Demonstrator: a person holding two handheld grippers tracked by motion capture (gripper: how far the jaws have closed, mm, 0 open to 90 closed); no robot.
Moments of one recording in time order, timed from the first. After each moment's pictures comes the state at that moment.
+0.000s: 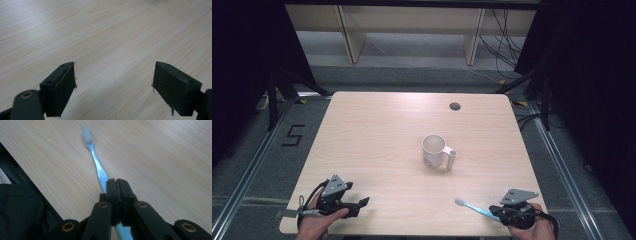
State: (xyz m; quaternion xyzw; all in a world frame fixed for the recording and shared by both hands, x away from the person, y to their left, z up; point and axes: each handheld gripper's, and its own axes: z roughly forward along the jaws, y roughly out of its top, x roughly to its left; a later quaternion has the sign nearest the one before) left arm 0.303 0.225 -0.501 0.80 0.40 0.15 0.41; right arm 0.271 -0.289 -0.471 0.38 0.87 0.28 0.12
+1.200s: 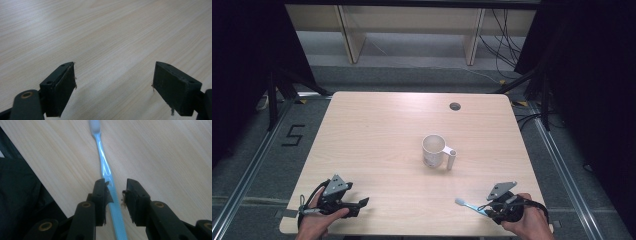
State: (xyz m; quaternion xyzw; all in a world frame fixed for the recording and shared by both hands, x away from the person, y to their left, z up) left arm 0.305 0.227 -0.505 0.81 0.40 0.15 0.40; right arm 0.290 -0.263 -0.456 0.32 0.93 0.16 0.10
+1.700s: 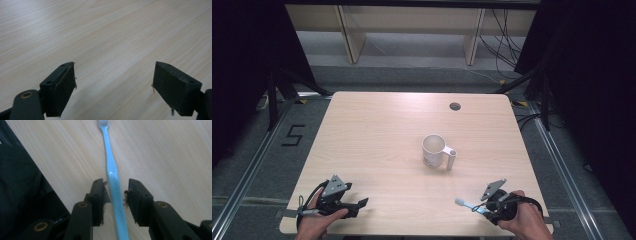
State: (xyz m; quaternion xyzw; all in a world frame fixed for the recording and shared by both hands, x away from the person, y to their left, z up) left arm 0.303 0.228 -0.505 0.81 0.41 0.15 0.40; right arm 0.297 -0.251 -0.456 0.29 0.95 0.12 0.08
